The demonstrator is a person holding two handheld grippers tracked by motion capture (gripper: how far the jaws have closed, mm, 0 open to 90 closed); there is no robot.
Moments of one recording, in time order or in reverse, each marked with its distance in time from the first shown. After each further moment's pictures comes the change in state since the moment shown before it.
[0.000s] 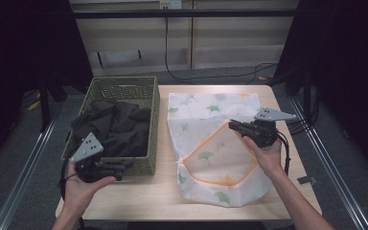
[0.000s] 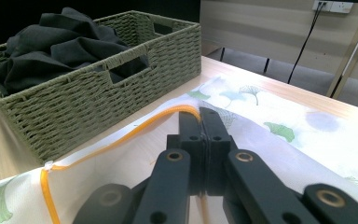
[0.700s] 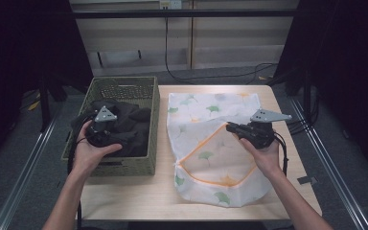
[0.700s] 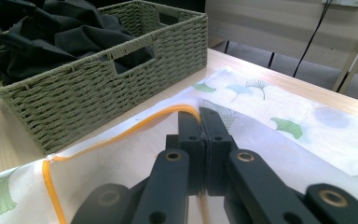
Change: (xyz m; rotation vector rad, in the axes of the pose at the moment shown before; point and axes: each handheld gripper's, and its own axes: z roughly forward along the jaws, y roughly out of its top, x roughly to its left) left arm 0.069 0.014 0.059 0.301 0.200 0.016; right arm 0.004 -0.002 0.005 0.030 0.011 -0.009
